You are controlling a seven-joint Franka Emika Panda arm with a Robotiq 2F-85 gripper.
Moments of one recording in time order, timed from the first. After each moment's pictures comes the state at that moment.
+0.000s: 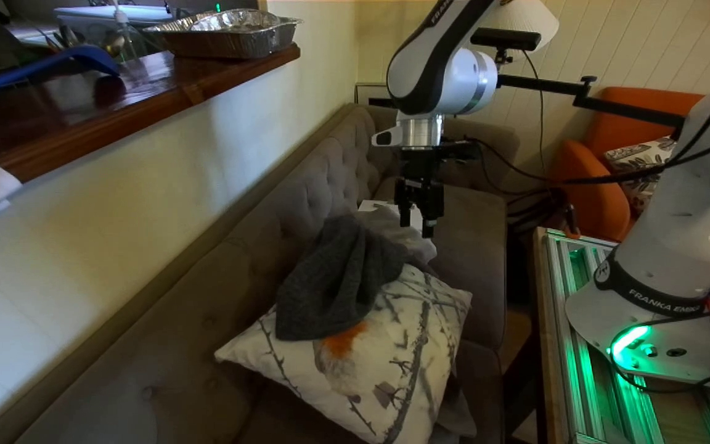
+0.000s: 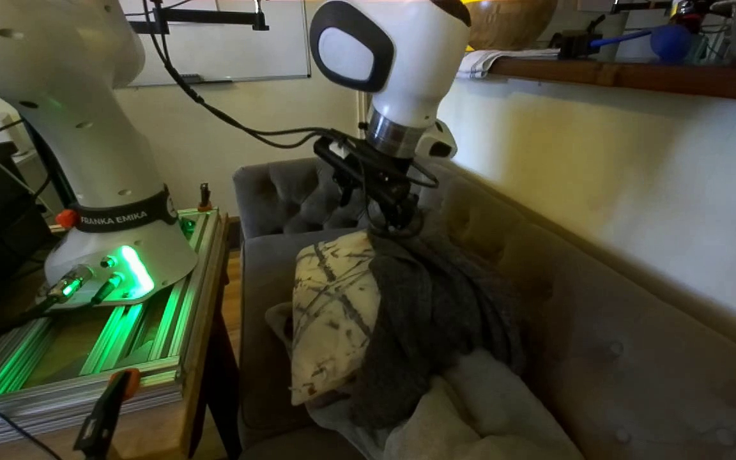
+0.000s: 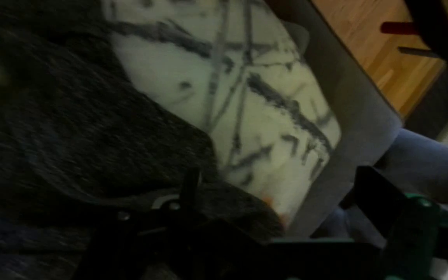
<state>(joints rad) -0.14 0.09 -0.15 -2.58 0.44 2.33 -1.32</state>
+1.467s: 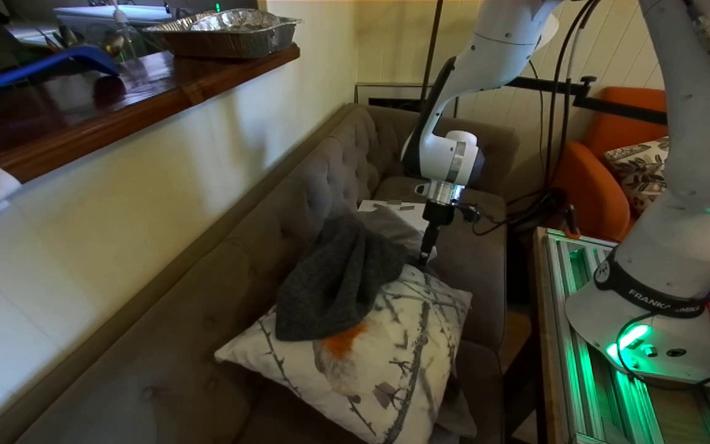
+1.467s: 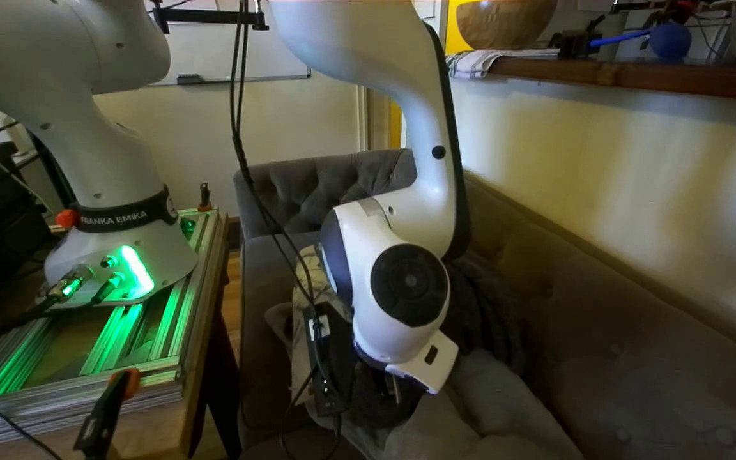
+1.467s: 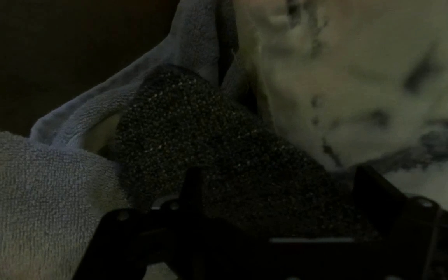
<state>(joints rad) -0.69 0.76 0.04 -2.28 0.83 2.59 -1.44</state>
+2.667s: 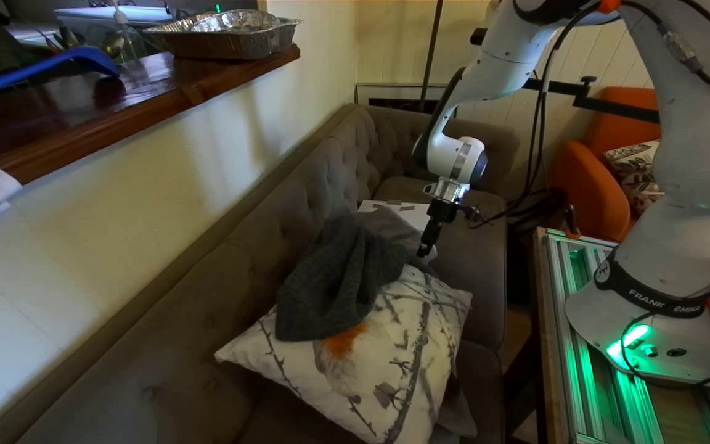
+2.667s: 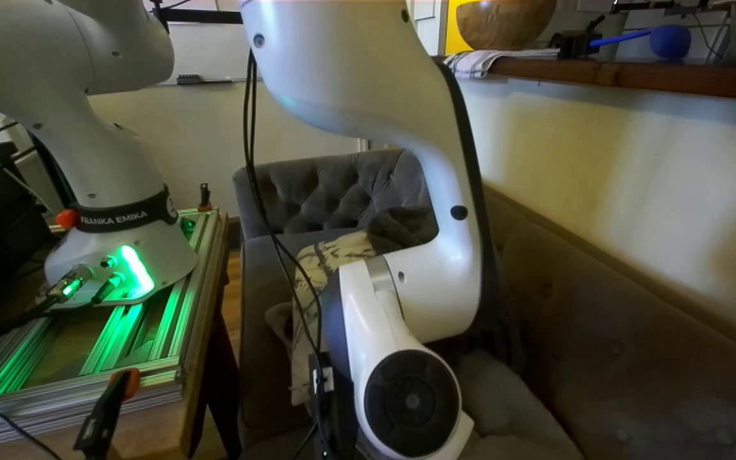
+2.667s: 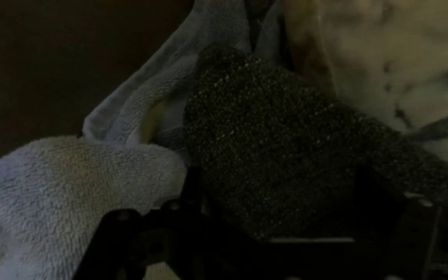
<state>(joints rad) -0.83 0.89 0.03 -2.09 0.83 2.43 -1.45</state>
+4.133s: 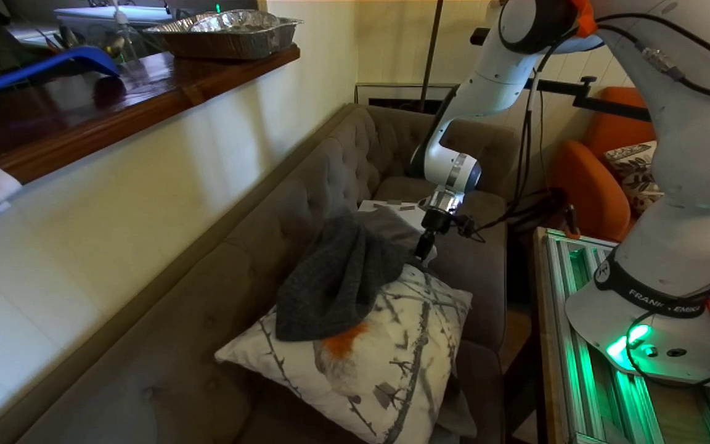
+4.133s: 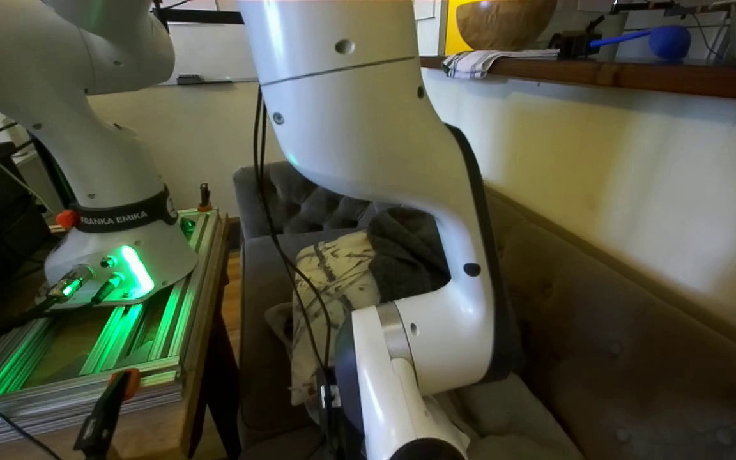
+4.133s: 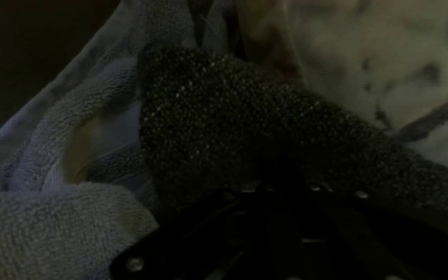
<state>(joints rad) -0.84 1.03 0.02 -1.94 0.83 2.18 -1.44</state>
